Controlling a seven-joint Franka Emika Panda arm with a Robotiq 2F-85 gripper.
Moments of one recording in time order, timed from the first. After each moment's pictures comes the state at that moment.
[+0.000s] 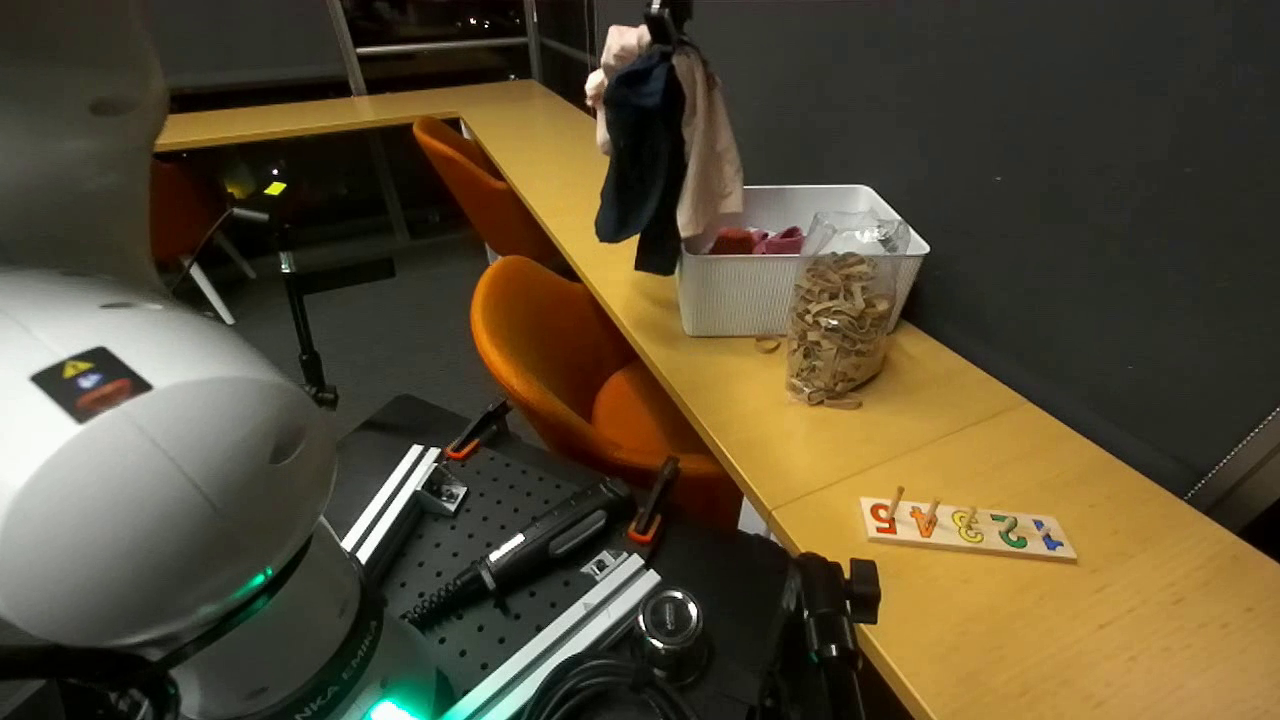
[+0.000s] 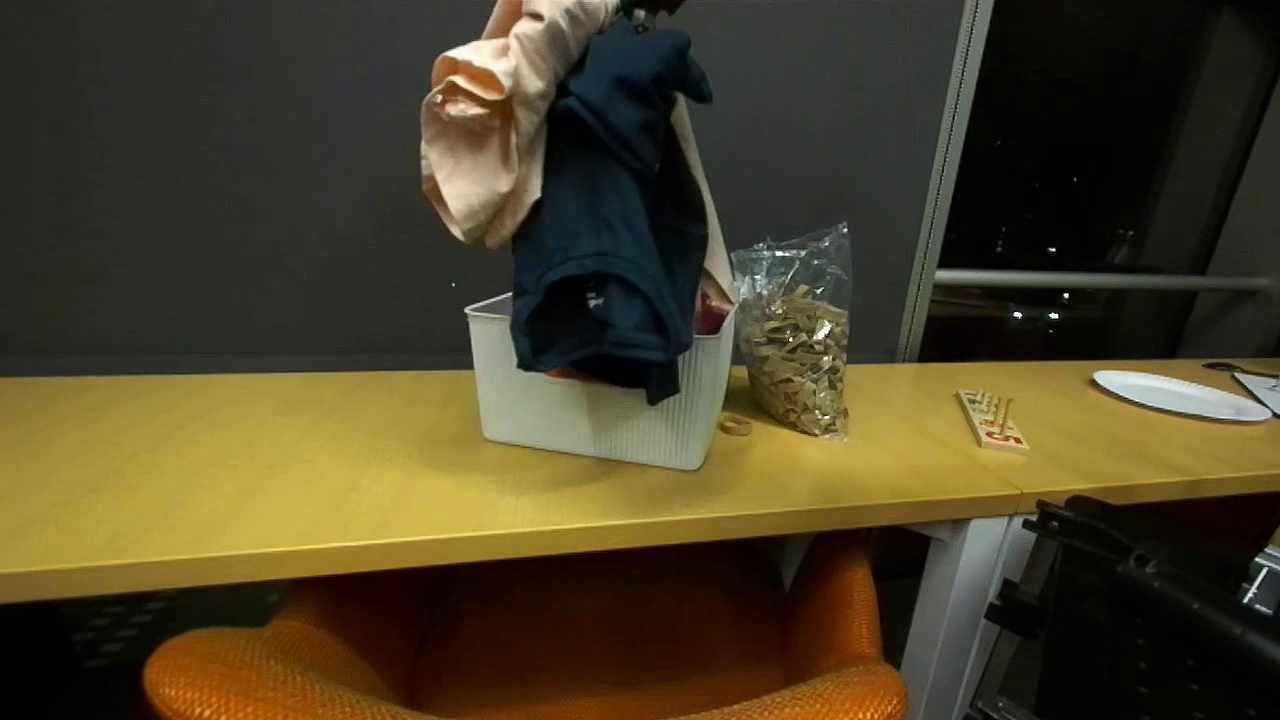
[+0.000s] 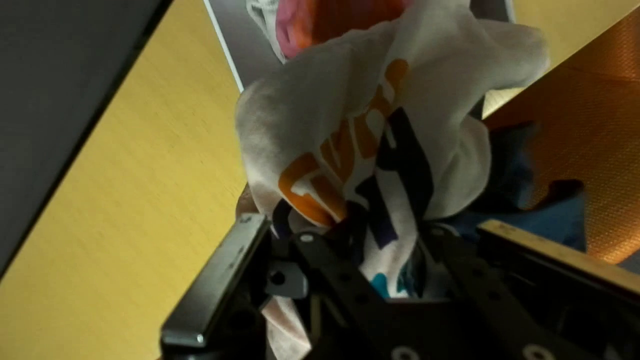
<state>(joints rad) -0.02 0.26 0.11 -1.59 0.00 2.18 -1.65</state>
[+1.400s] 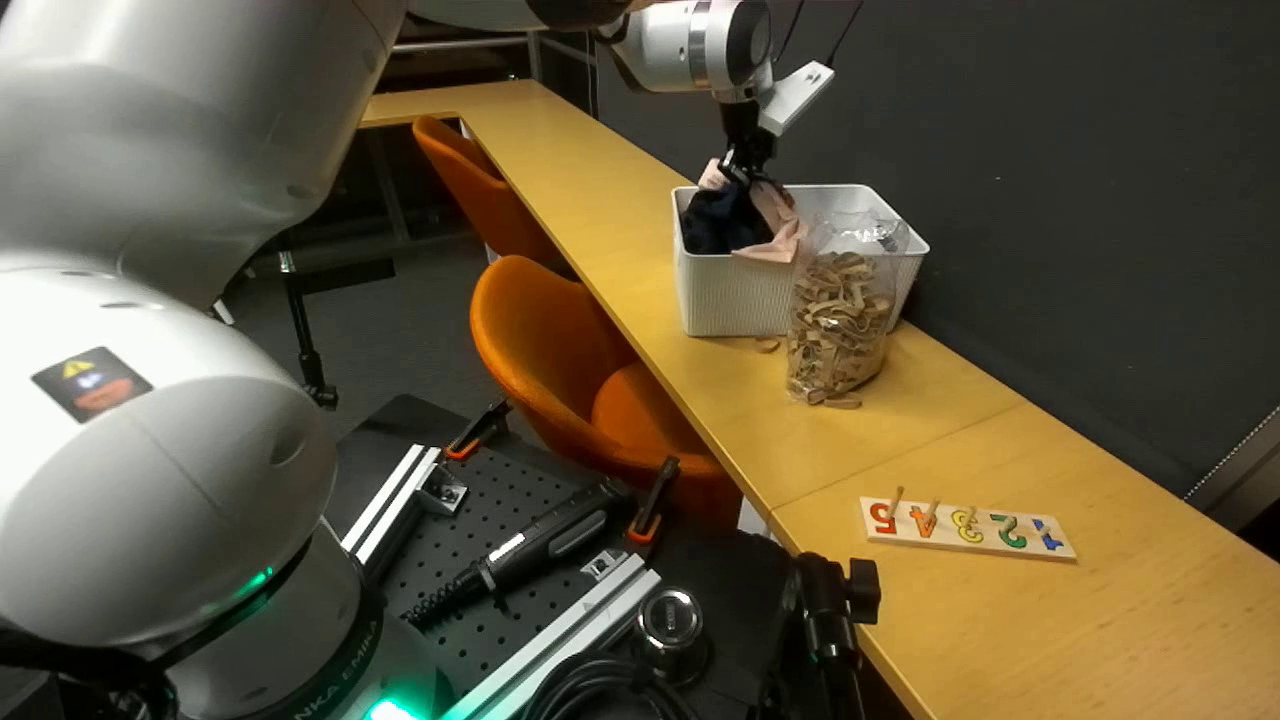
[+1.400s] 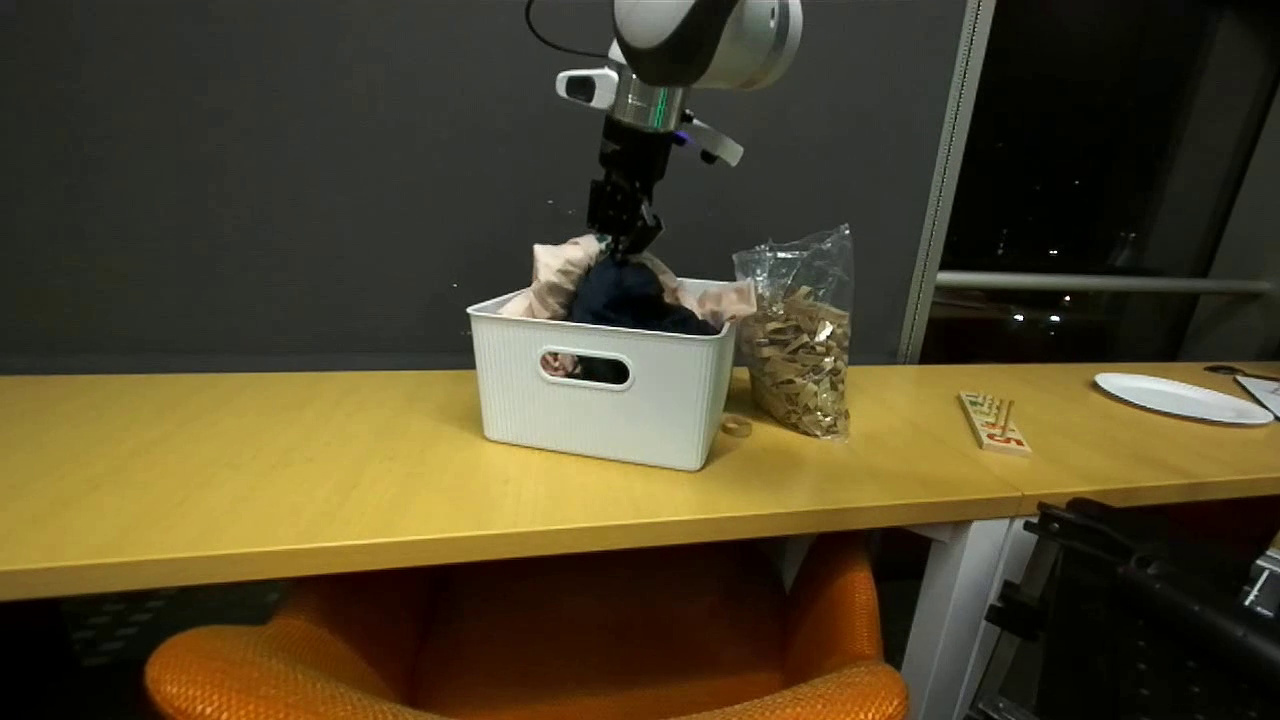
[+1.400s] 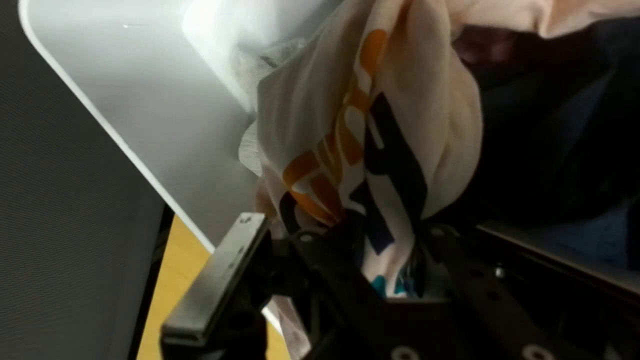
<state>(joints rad) -0.01 0.81 0.00 -1.25 -0.15 2.40 -1.26</state>
